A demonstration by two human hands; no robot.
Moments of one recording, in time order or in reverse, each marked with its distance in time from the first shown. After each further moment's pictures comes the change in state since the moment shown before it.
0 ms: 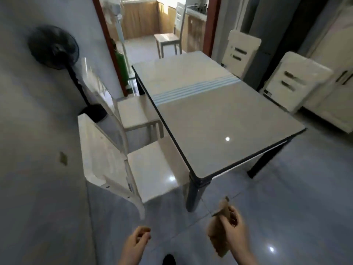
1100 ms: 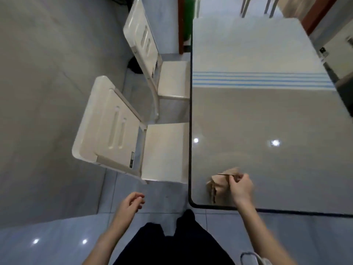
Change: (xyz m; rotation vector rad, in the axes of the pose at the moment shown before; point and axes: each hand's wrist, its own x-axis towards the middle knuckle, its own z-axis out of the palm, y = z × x) left_hand 0.100 0.100 0.075 -0.263 0.272 -0.239; right_hand 0.350 -0.073 0.069 -0.790 -0.208 -0.089
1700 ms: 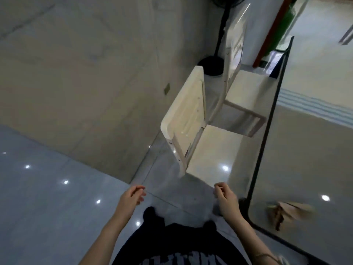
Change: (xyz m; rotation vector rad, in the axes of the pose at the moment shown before) left_hand -0.057 -0.111 -0.138 -0.284 0.379 -0.141; right_hand -0.162 -0.080 0.145 -0.006 -0.627 -0.465
